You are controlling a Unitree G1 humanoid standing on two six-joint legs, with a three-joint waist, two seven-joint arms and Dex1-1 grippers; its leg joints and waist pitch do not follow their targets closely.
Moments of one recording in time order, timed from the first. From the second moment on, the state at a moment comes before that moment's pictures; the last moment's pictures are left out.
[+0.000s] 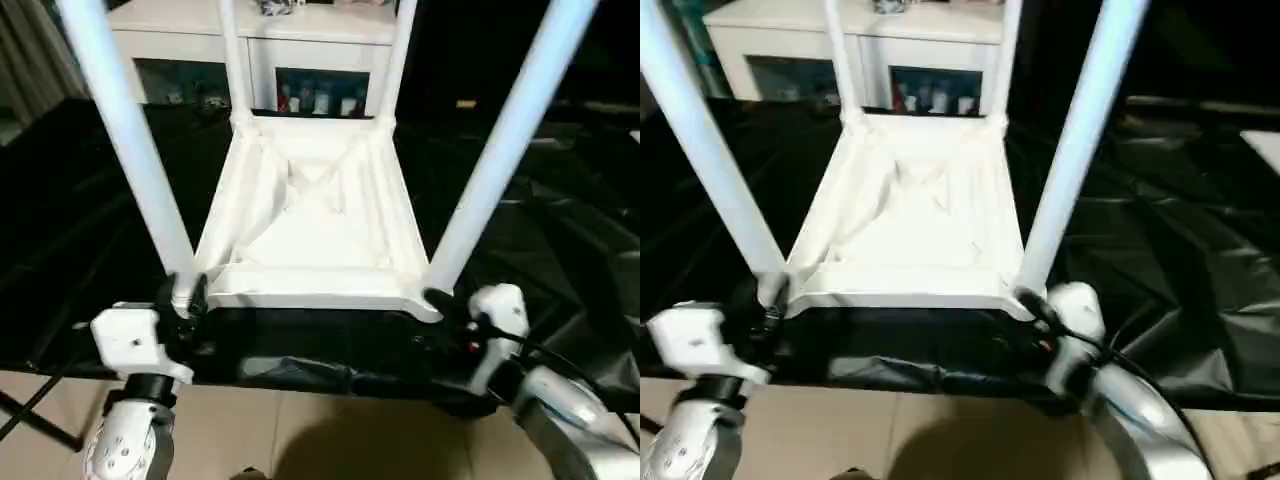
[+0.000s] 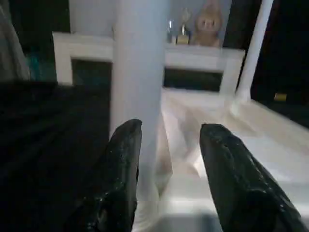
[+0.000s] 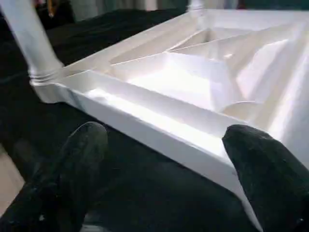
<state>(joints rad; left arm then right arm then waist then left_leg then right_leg) 0.31 -0.03 0.11 -0.37 -0.11 -0.12 -0.19 0.09 -0.28 0.03 -0.24 0.33 0.36 0.62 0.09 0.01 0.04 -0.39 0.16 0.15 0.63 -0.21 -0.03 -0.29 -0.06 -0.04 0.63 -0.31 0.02</state>
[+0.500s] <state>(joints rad) 0.10 0.10 0.15 -0.24 -0.14 -0.03 -0.23 -0.06 -0.20 0.10 -0.11 0.32 0.33 0.64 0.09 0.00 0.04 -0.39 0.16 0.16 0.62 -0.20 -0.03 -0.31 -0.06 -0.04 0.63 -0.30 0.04</state>
